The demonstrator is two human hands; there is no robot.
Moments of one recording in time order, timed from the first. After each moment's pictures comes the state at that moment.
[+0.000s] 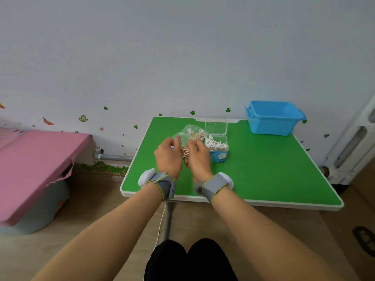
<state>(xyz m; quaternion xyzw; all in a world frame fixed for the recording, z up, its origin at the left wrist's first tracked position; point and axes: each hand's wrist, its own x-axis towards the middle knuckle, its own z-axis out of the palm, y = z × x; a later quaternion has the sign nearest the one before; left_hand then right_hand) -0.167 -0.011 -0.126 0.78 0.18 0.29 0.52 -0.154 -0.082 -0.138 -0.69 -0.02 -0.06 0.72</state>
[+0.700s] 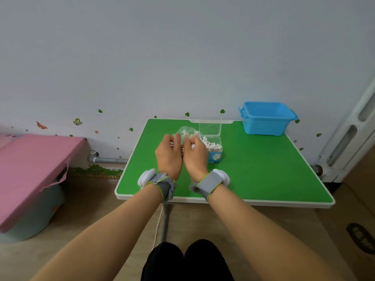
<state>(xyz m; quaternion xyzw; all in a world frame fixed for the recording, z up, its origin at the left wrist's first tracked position) -0.167 -0.026 -0.119 0.76 0.12 0.31 0.56 -0.155 -0.088 -0.120 -0.76 -0.02 -0.14 0.63</state>
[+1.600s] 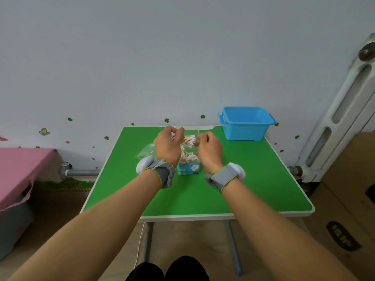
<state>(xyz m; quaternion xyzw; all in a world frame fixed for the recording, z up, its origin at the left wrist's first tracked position) -0.096 -0.075 -0.096 0.79 0.07 0.27 0.55 -0.096 -0.180 -0.101 -0.81 0.05 -0.16 0.57</state>
